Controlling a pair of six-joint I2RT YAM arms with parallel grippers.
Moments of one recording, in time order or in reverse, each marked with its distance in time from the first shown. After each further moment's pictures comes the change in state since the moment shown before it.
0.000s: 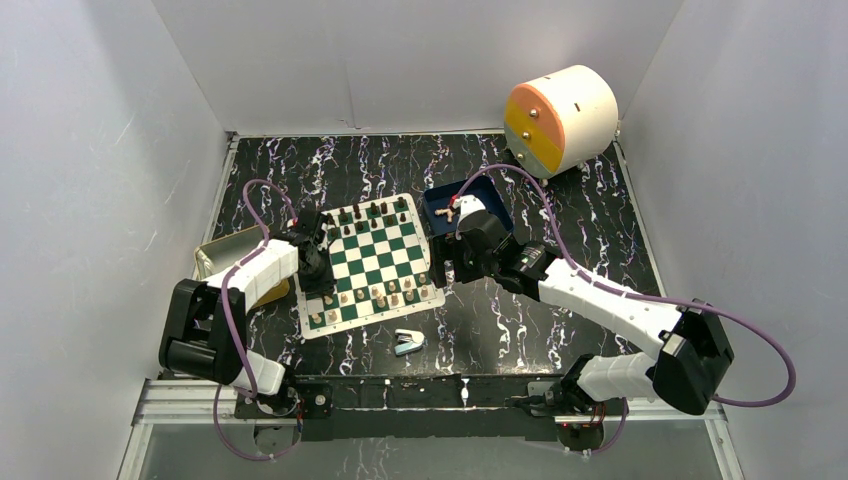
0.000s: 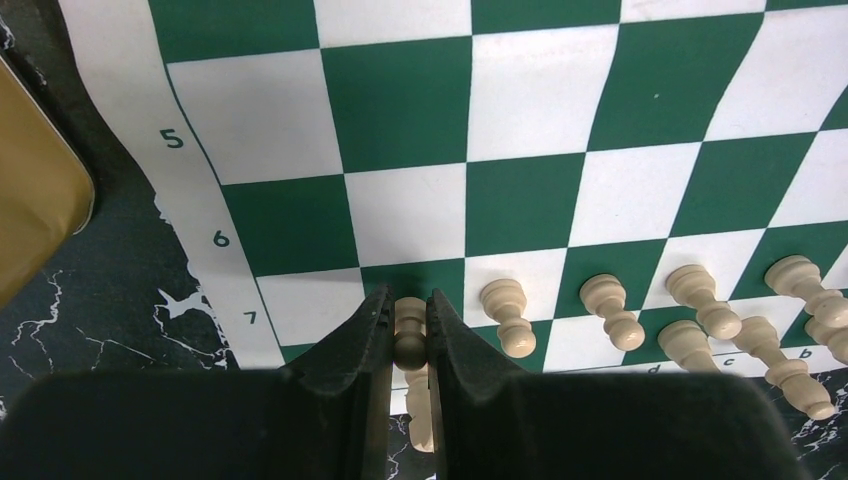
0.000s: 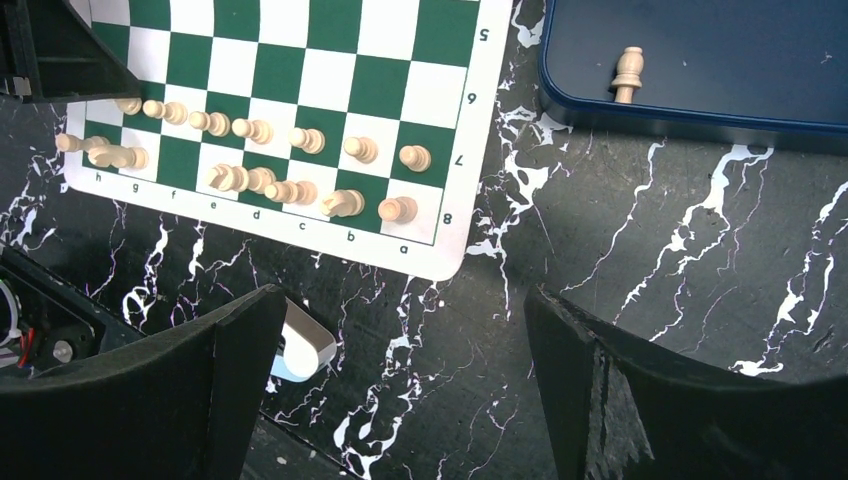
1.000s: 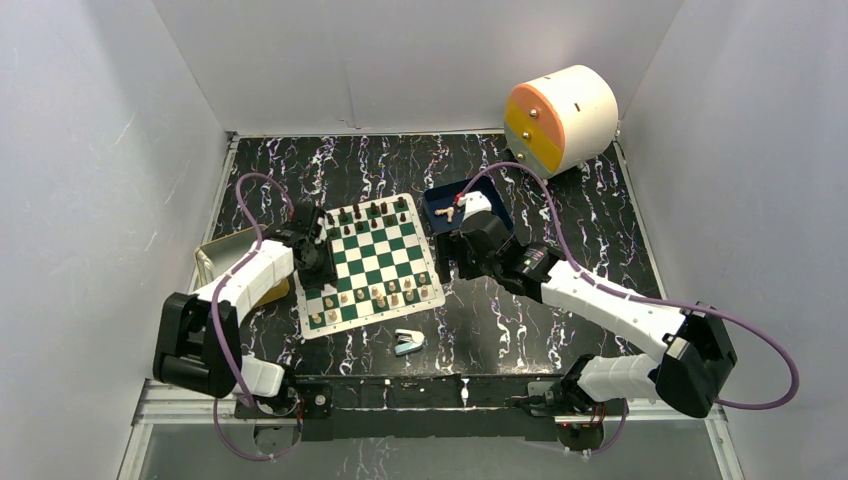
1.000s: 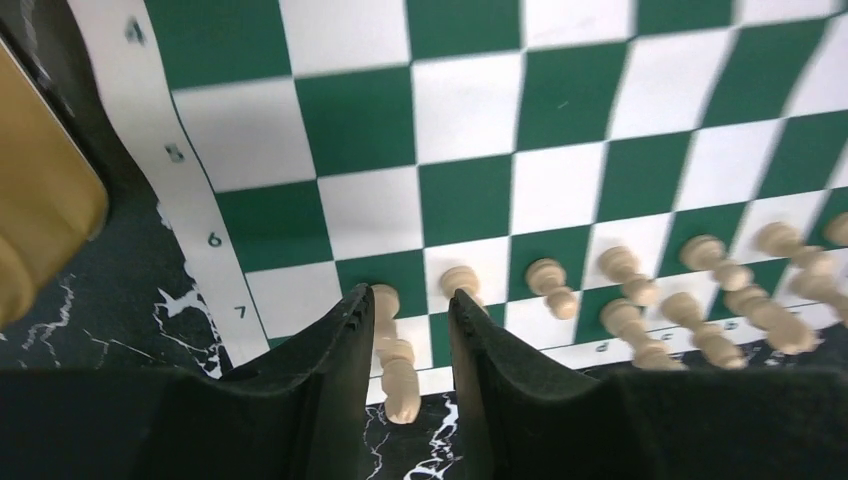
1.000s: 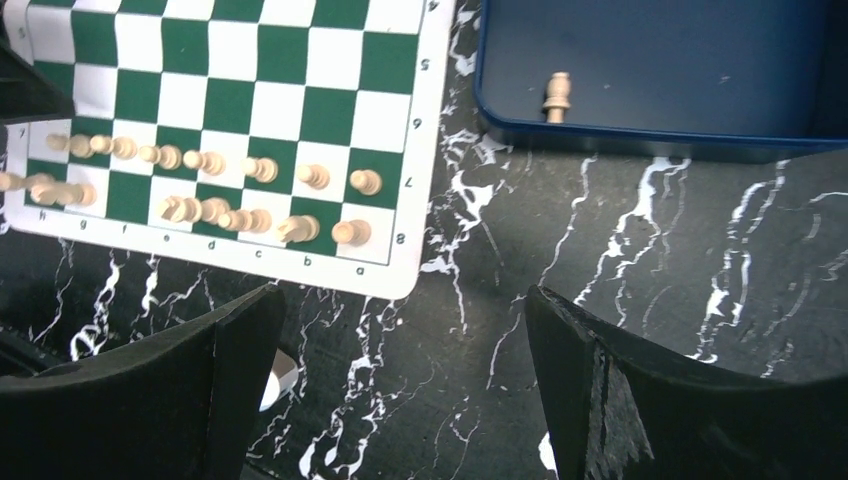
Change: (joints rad) left arm 0.001 -0.051 0.003 -0.002 0.031 0.001; right arm 0.000 -0.013 -0.011 0.008 0.086 -0.026
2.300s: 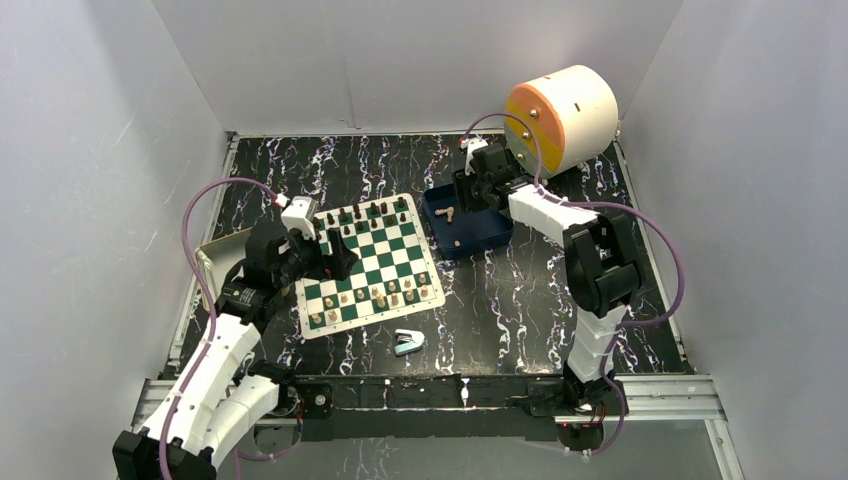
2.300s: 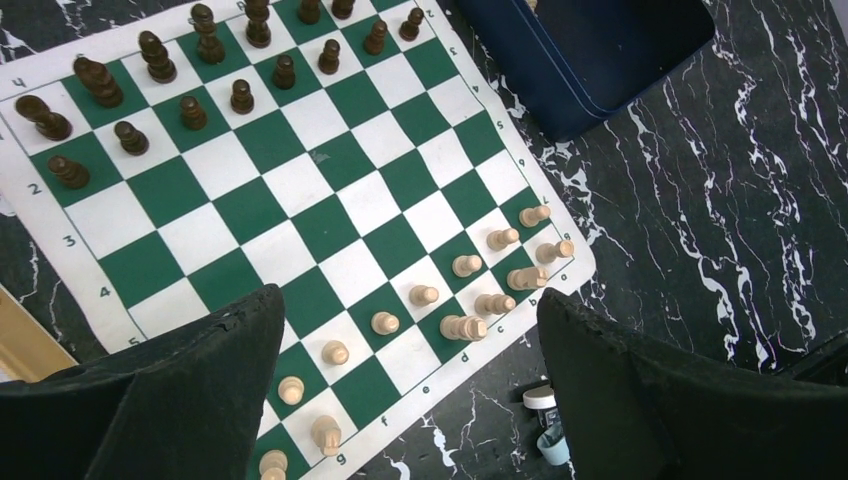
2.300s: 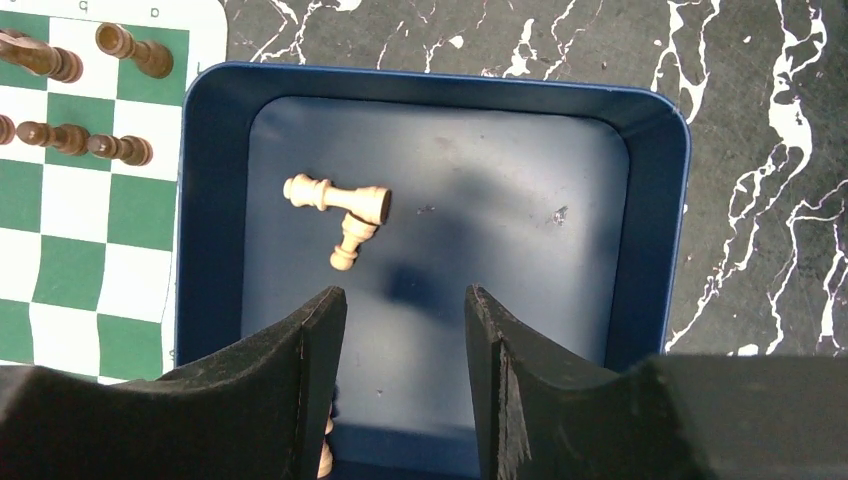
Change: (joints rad) left arm -0.020 -0.596 -0.146 0.312 0.250 0.209; right arm -0.413 0.621 0.397 0.210 -0.207 -0.346
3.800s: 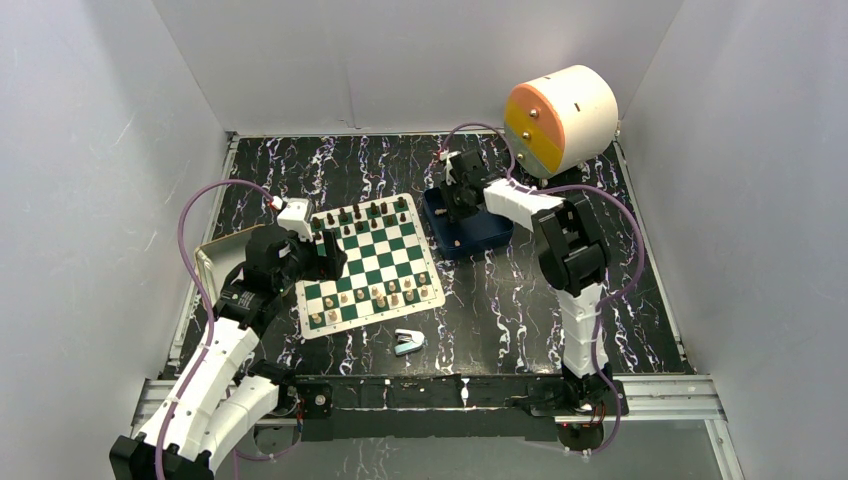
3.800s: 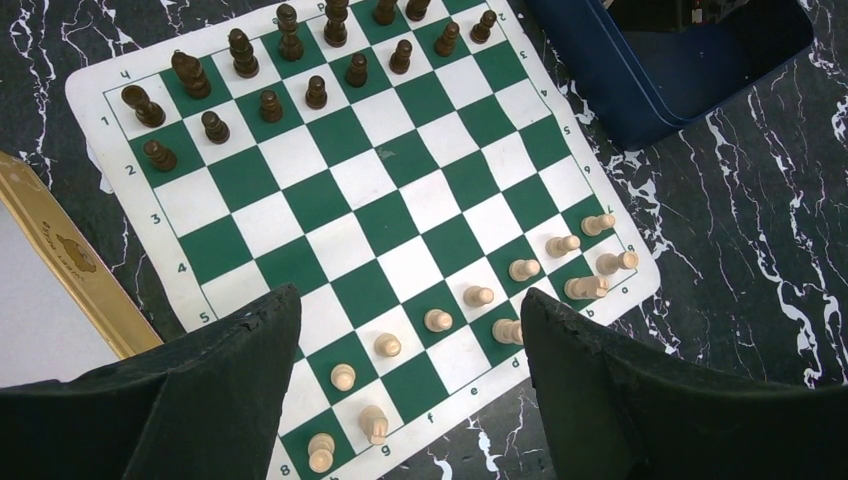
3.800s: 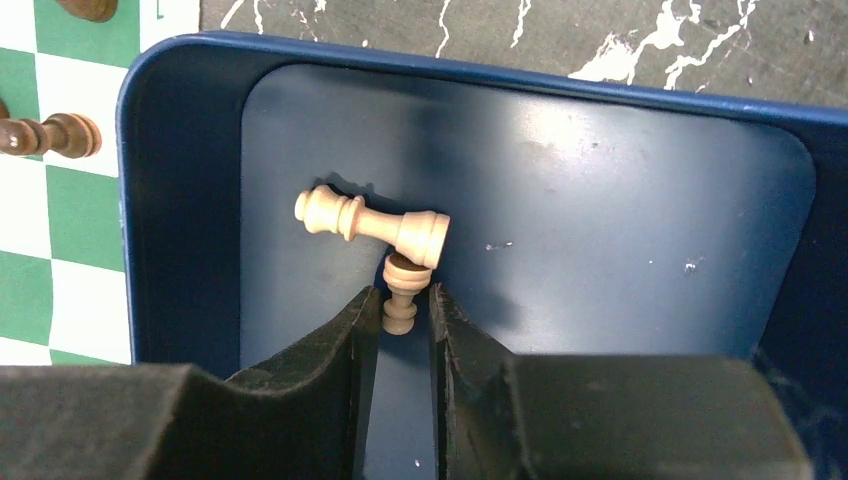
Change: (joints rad) left arm -0.028 -0.037 0.000 -0.040 -0.167 0.038; right arm 0.035 0.244 0.206 -0.142 -0.051 -0.008
